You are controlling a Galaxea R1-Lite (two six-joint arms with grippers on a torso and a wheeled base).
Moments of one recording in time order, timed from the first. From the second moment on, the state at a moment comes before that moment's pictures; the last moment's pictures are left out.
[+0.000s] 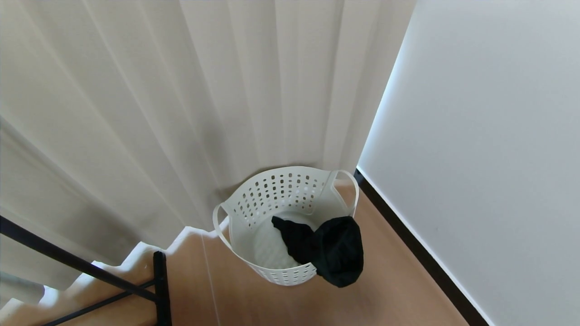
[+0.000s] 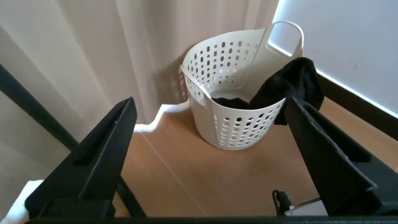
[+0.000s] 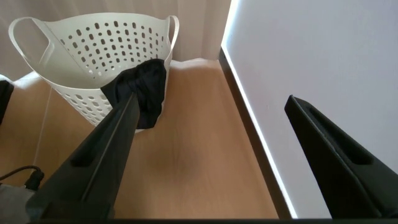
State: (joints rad) left arm -0.01 0.00 0.00 -0.06 -0.26 0.08; right arm 0.00 0.00 0.00 0.01 0.15 -0.06
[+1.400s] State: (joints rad) left arm -0.01 0.00 0.00 -0.06 -0.25 0.07; right arm 0.16 0.21 -0.01 0.02 0.26 -0.19
